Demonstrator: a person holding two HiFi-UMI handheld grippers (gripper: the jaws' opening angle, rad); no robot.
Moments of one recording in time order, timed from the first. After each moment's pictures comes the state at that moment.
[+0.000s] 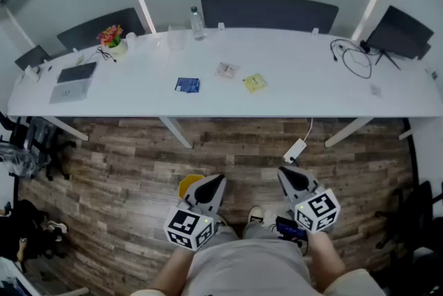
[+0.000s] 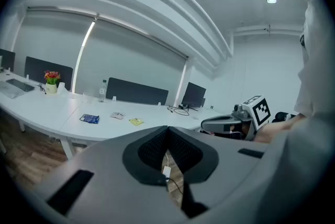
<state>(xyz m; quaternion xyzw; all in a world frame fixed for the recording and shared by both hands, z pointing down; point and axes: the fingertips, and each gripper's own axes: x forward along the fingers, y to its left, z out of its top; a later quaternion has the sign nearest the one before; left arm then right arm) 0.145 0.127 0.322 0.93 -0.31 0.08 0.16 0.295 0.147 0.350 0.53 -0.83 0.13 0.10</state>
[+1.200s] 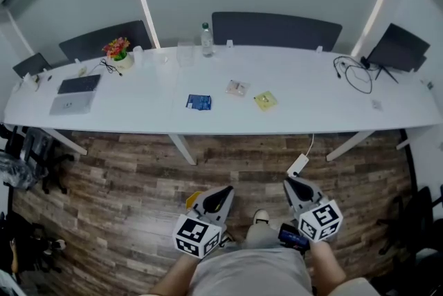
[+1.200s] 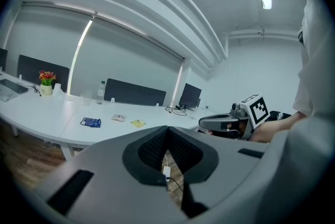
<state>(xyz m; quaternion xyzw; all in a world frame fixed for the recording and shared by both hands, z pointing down) 0.100 0.098 0.324 0.95 -0.27 0.08 0.16 0.251 0.121 0.348 0.56 -0.81 0.13 0.10</state>
